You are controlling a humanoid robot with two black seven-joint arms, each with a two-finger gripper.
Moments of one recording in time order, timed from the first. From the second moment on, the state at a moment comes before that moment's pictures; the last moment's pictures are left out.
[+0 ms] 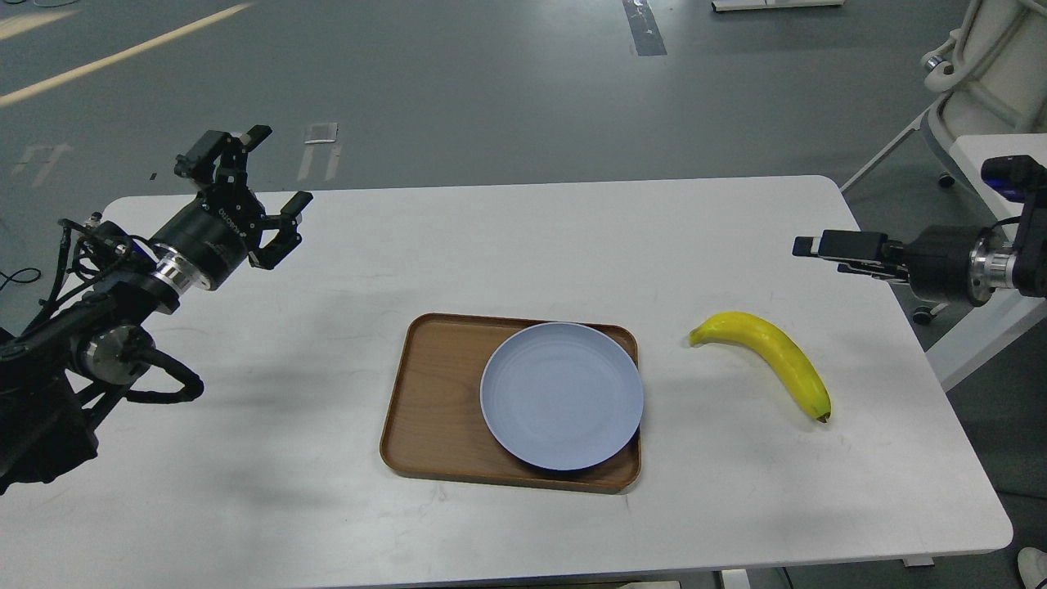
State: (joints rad) left arm -0.74 0.47 -0.51 -0.70 0.19 -0.49 -0.49; right arm 0.98 -0.87 0.14 0.93 -1.33 0.49 0.49
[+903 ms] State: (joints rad) left arm -0.74 0.47 -0.51 -0.70 0.19 -0.49 -0.49; right arm 1.13 -0.56 -0.36 0.75 -1.52 0.44 0.49
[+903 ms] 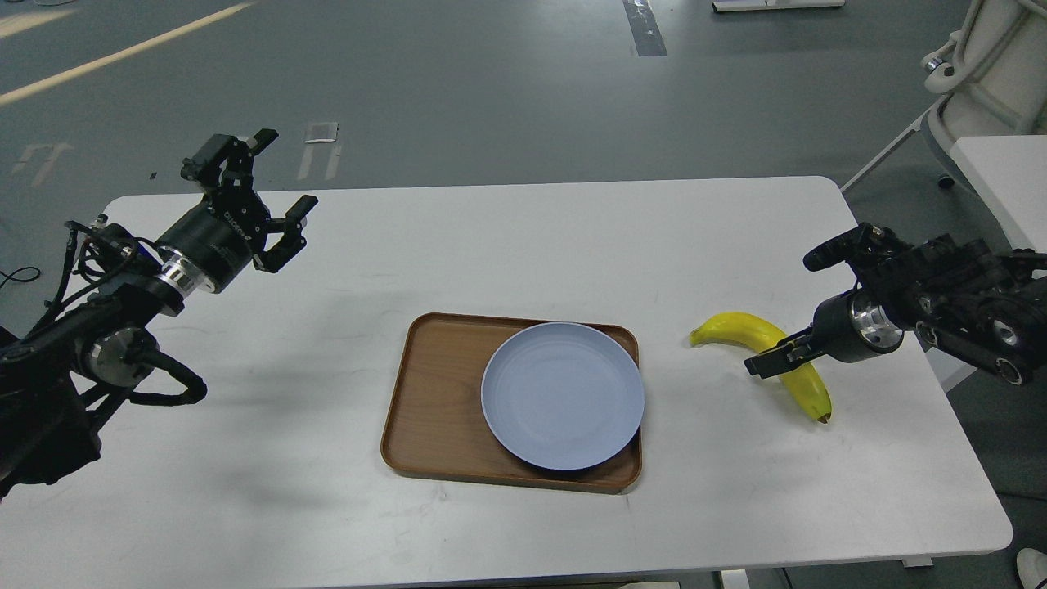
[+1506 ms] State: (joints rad) left arm -0.74 0.47 -0.51 -0.70 0.19 -0.49 -0.49; right arm 1.37 -0.51 -0.37 0.87 -1.48 0.44 0.49
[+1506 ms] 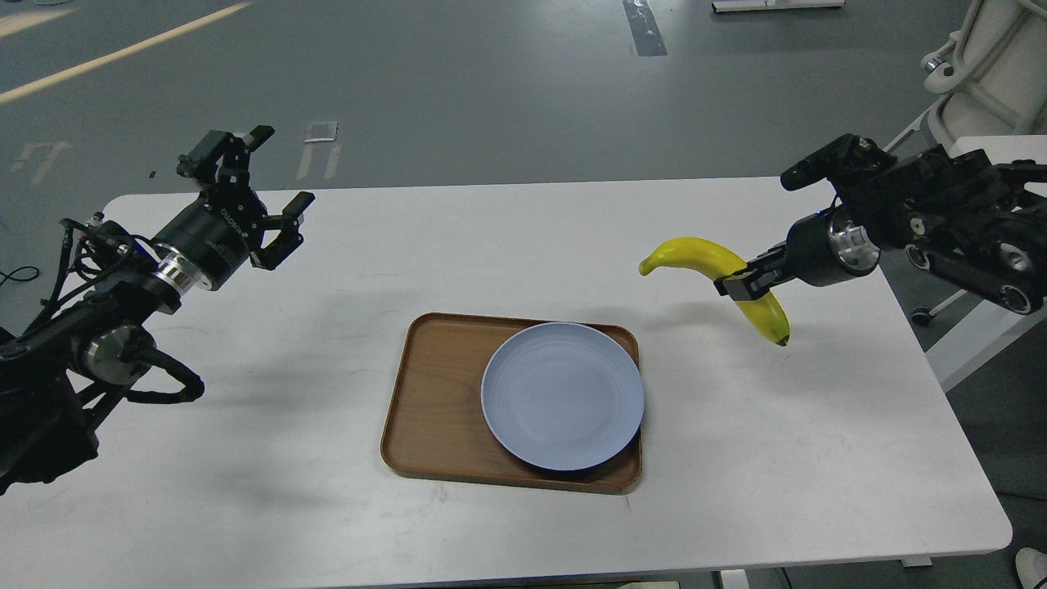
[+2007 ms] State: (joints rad) left arm -0.74 0.47 -0.51 -0.70 0.19 -0.49 -0.49; right arm 1.38 -0.18 -0.49 0.82 -1.27 0.49 0.49
